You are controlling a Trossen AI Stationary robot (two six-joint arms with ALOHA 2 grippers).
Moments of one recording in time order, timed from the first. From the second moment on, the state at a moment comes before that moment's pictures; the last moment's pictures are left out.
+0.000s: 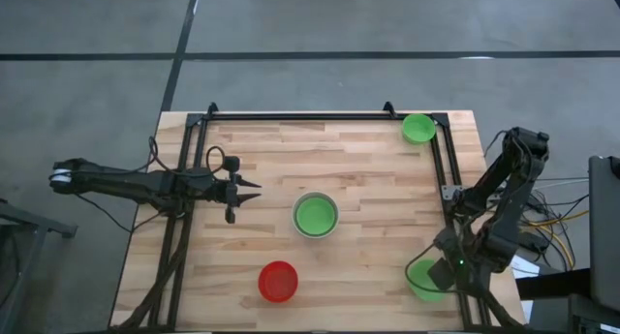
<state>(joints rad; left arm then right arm) -0.04 0.61 0.31 -0.02 -0.18 0.46 1.16 1.23 0.80 -0.99 0.07 2.14</state>
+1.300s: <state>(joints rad) -0.04 0.61 0.31 -0.02 -0.18 0.46 1.16 1.23 0.56 -0.61 0.03 2.17</state>
